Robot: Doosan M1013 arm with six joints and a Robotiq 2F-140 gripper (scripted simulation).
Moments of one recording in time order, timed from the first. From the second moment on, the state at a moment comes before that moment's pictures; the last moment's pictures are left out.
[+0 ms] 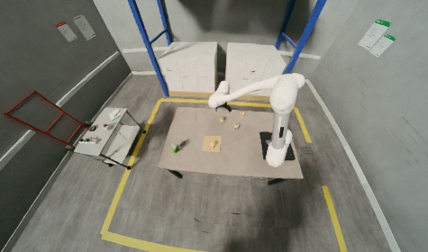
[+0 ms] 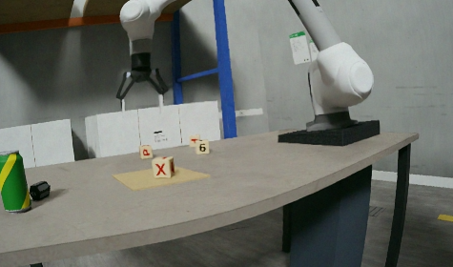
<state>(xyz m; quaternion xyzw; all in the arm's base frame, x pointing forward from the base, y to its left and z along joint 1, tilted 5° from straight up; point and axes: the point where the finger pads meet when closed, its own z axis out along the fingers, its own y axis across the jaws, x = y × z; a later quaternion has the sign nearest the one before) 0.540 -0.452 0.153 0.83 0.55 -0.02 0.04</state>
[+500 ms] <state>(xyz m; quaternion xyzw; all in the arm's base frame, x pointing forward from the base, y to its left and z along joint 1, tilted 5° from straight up) 0.550 -0.440 0.151 0.85 0.52 -0.02 0.04</state>
